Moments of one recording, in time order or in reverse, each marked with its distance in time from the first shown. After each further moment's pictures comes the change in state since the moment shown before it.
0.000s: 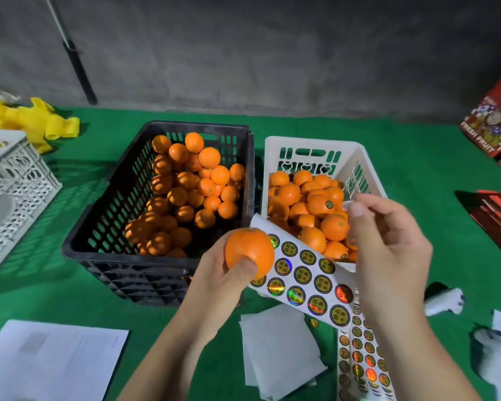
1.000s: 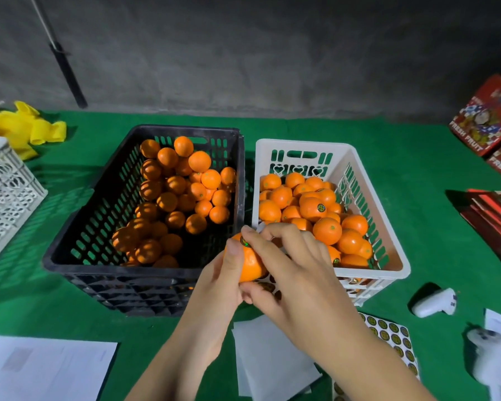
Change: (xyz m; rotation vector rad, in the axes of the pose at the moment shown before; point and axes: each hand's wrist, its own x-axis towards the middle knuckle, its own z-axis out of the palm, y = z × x) left_hand 0.006 -0.002 0.024 -0.316 0.011 -0.194; right_hand -0.031 -0.007 0.027 -0.775 -0.683 -0.548
